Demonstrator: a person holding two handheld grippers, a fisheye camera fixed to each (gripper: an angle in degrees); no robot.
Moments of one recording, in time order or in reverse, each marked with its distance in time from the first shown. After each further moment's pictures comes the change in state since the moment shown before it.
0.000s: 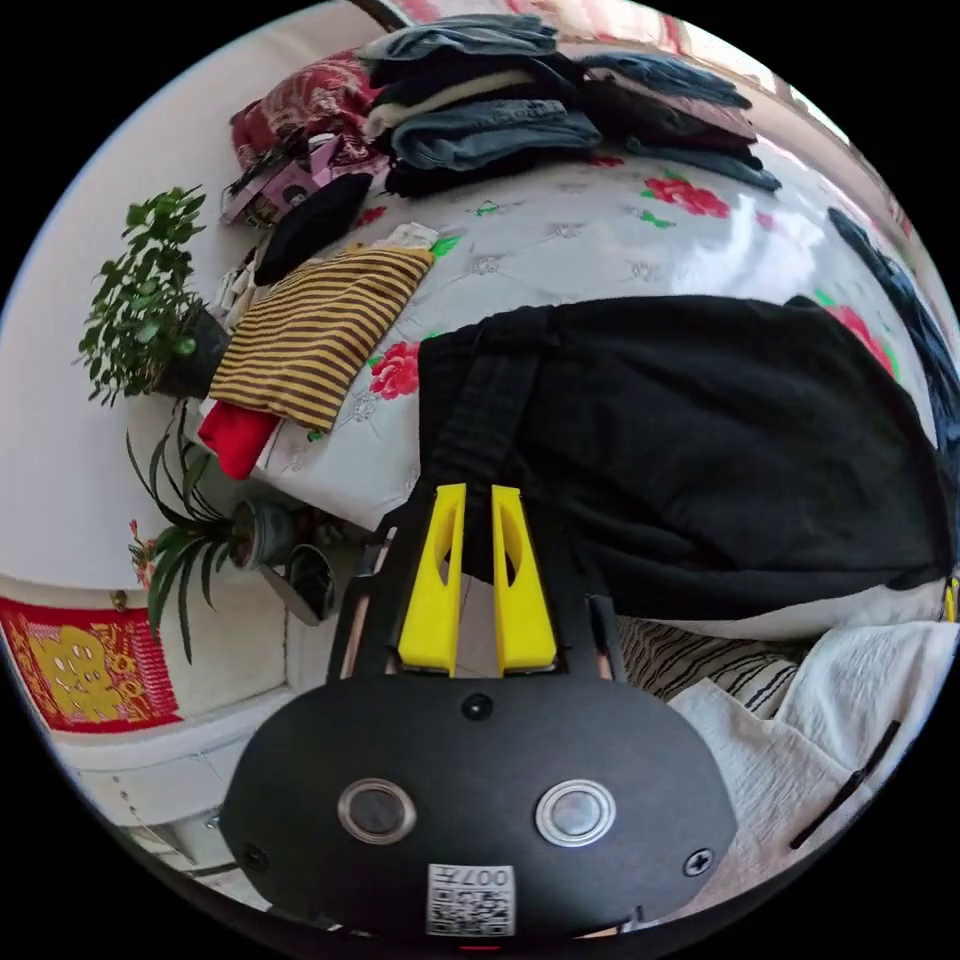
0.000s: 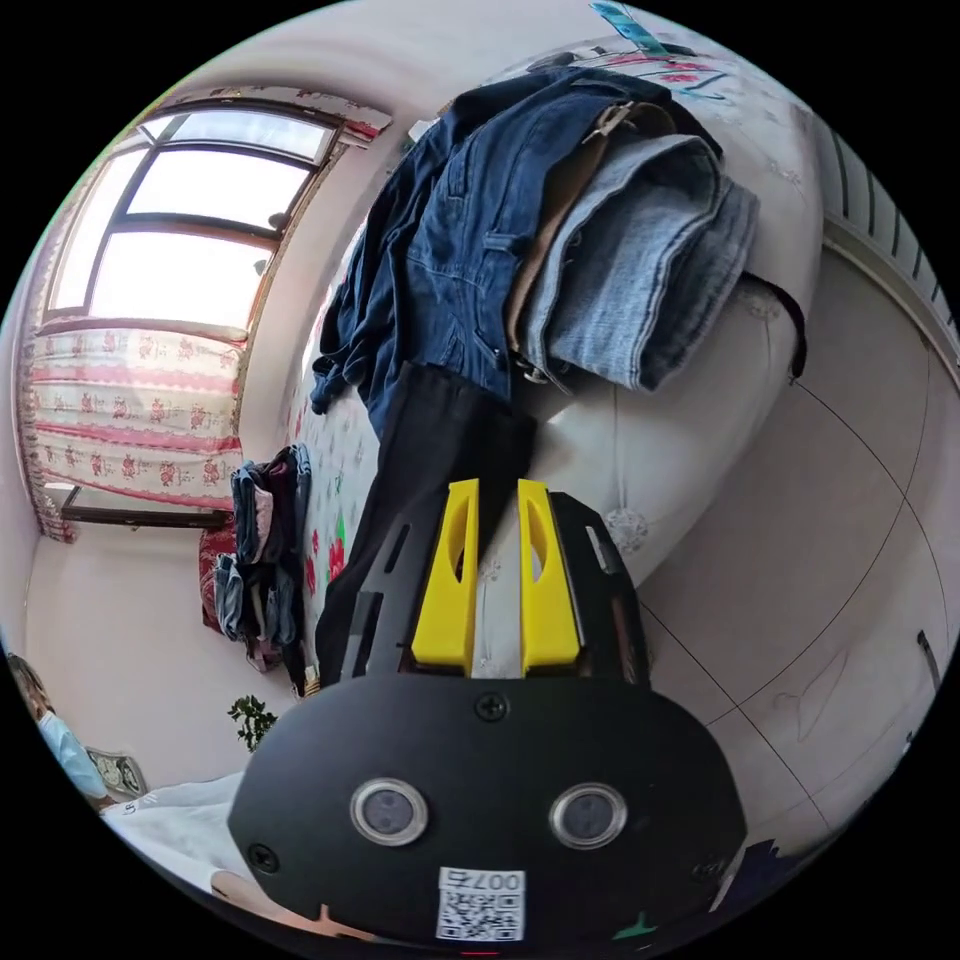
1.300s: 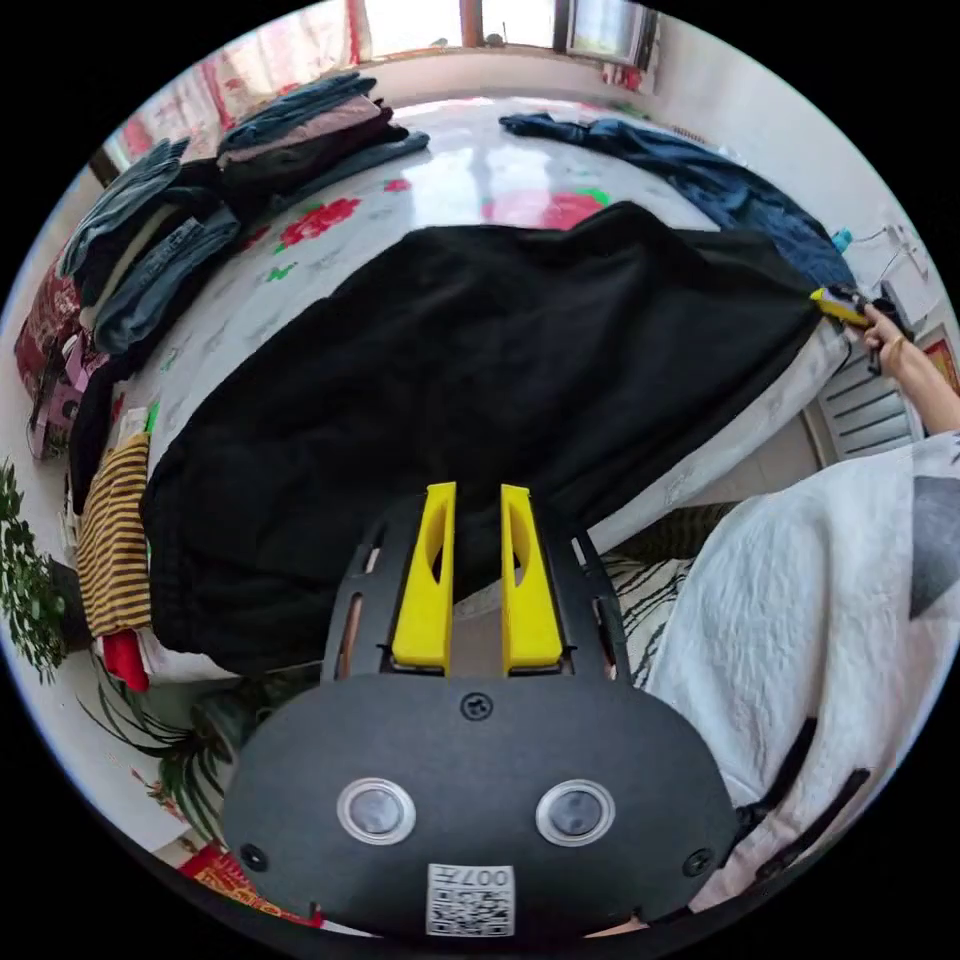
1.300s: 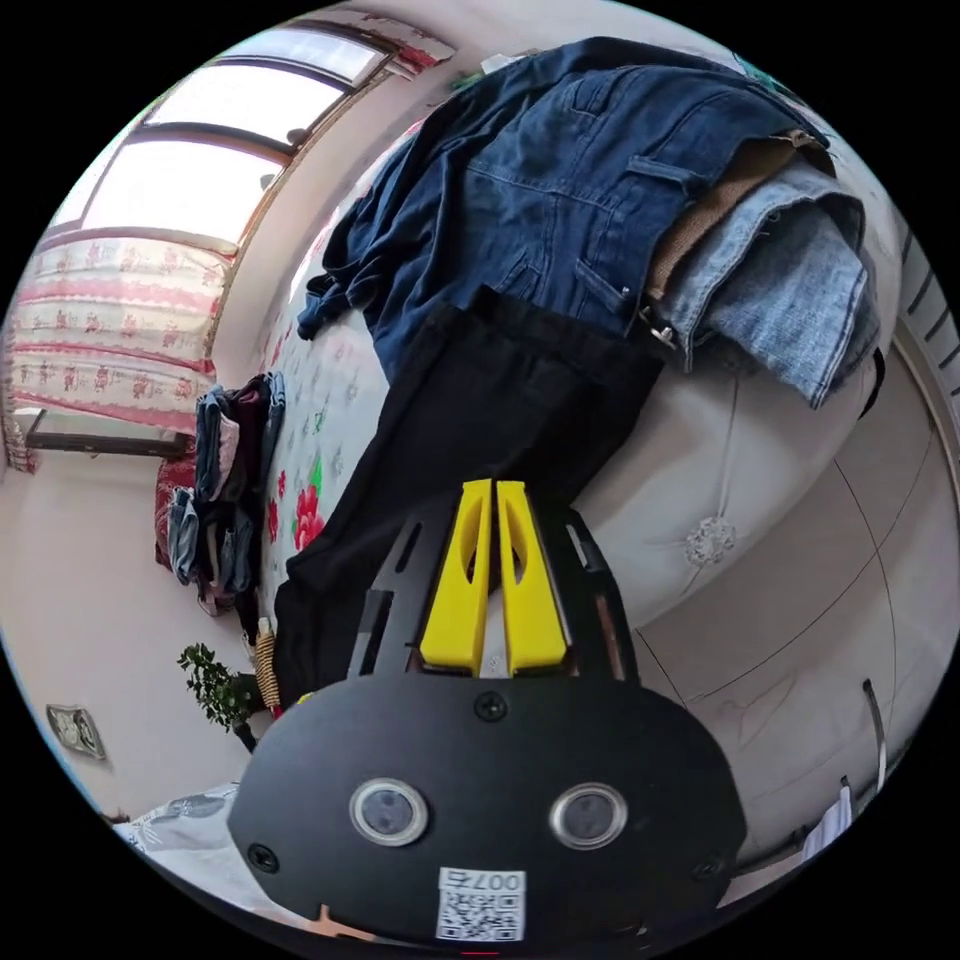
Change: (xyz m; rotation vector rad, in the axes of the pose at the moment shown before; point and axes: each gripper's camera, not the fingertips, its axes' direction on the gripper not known) left arm 0.265 0.032 -0.023 0.070 0.274 0.694; right arm -0.058 -0.055 0.048 -0.093 0.108 -0.180
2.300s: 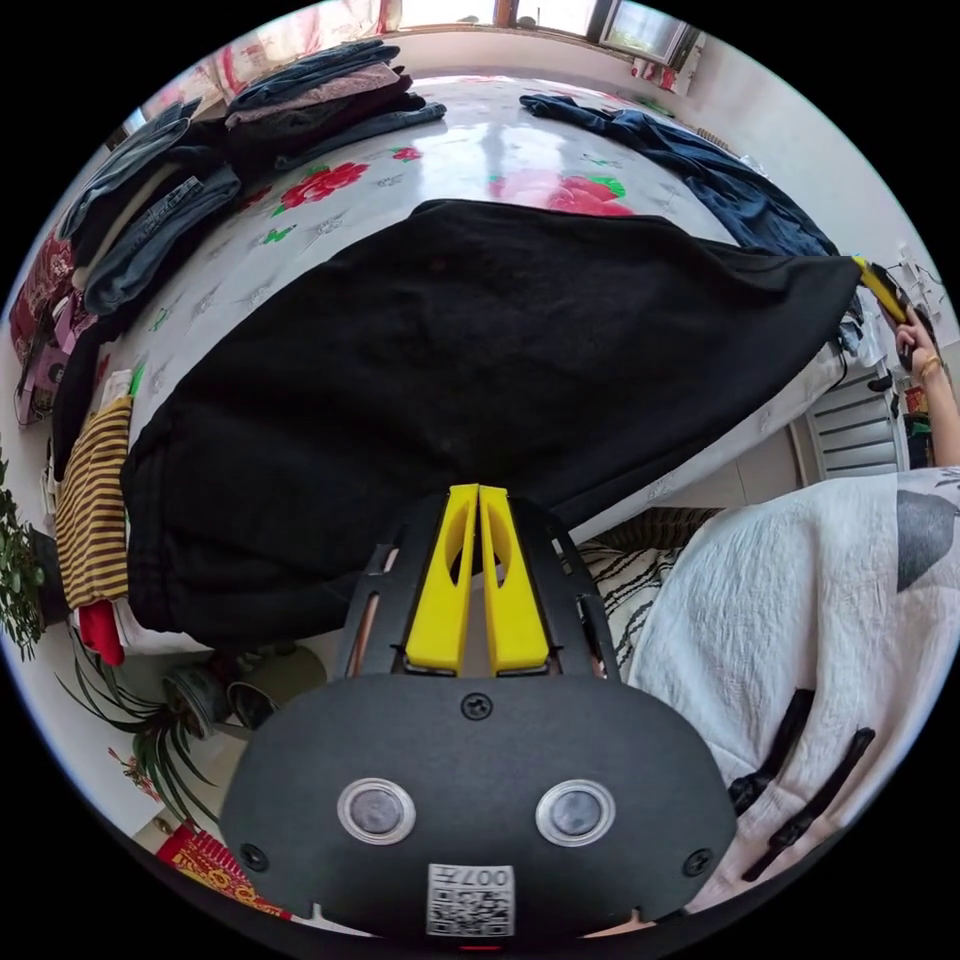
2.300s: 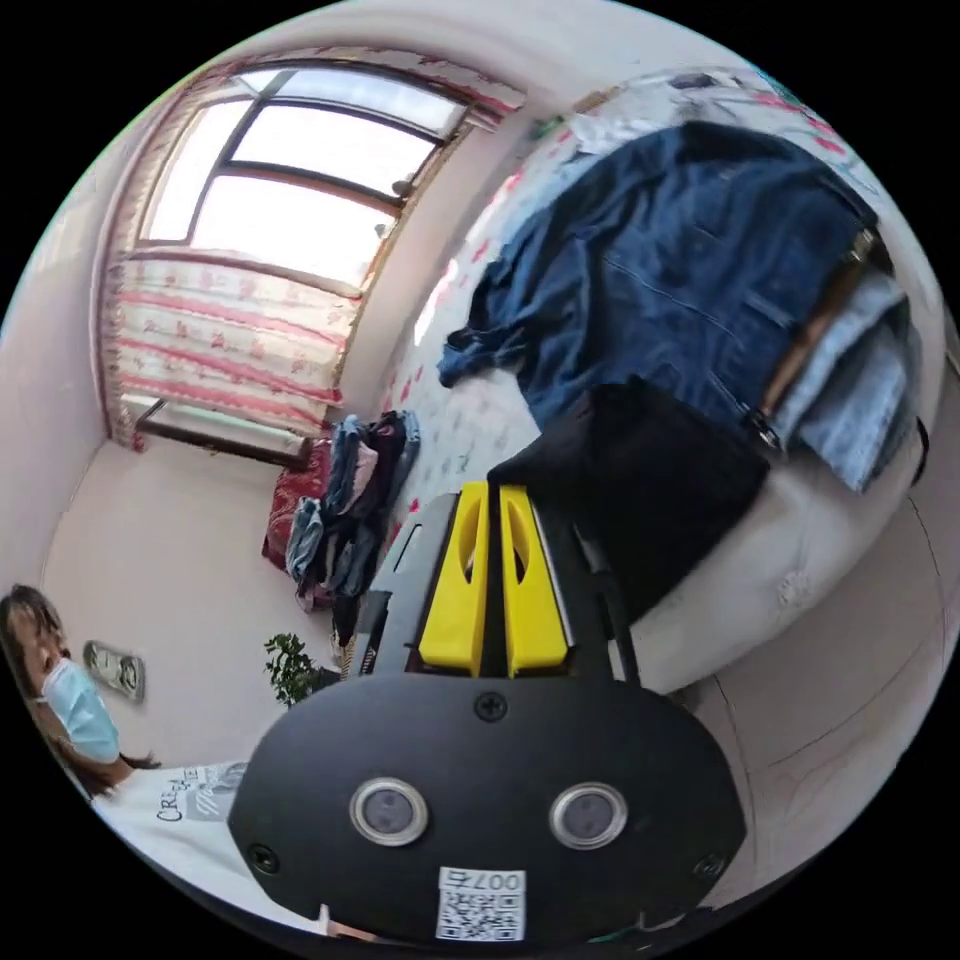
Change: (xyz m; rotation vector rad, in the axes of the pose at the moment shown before) left arm -0.032 0.001 -0.001 -0.046 0.100 -0.095; right arm -0.047 -0.038 -0.059 0.139 -0.358 -0.161
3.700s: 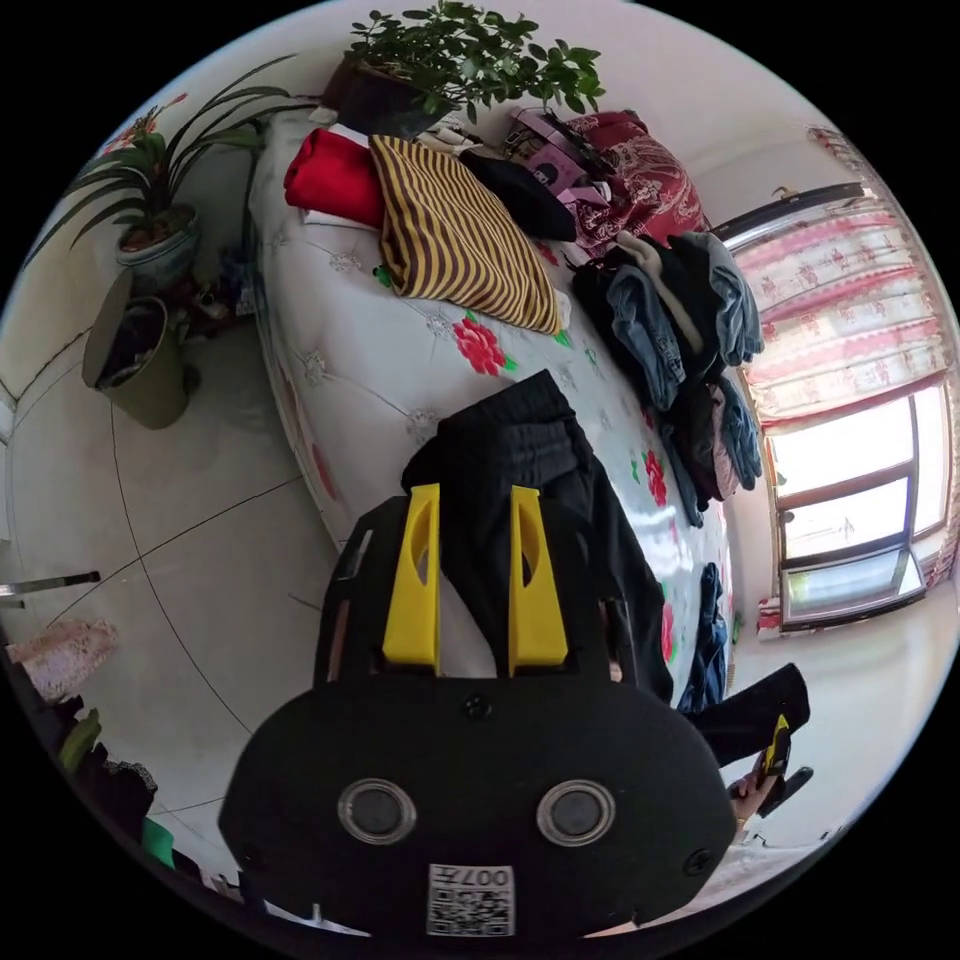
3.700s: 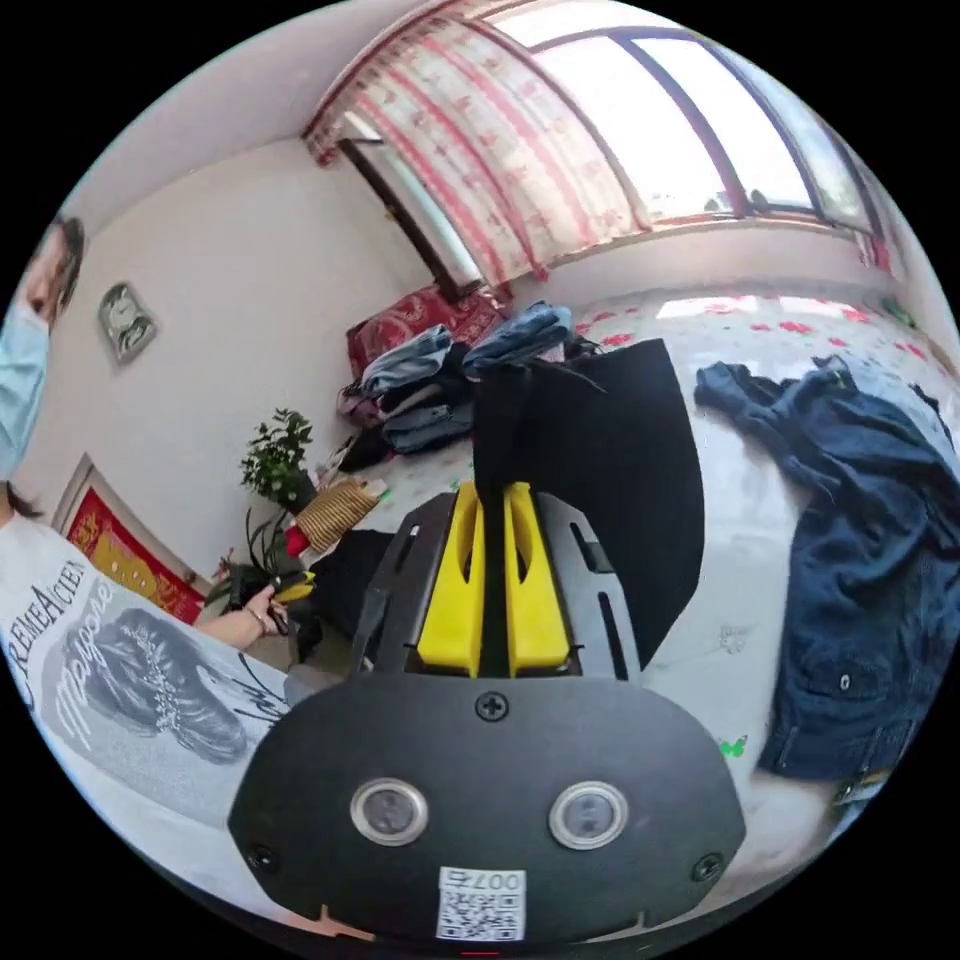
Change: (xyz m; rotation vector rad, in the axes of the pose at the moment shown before) left arm -0.411 0.407 -0.074 0.571 0.271 -1.328; right arm -0.214 0.136 0.267 -0.313 -0.092 -0.873
